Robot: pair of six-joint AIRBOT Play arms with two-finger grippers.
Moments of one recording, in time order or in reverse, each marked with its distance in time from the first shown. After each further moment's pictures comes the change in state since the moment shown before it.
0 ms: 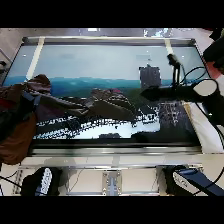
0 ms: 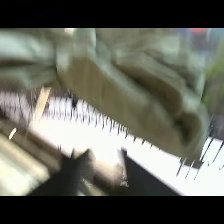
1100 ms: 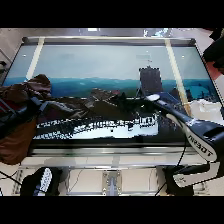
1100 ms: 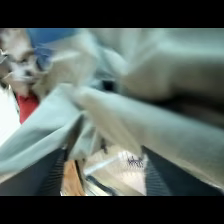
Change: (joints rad) left arm -0.002 -0.060 0.019 0.106 -0.096 0.009; right arm 0.161 -0.462 -0.022 0.593 -0.314 0.084
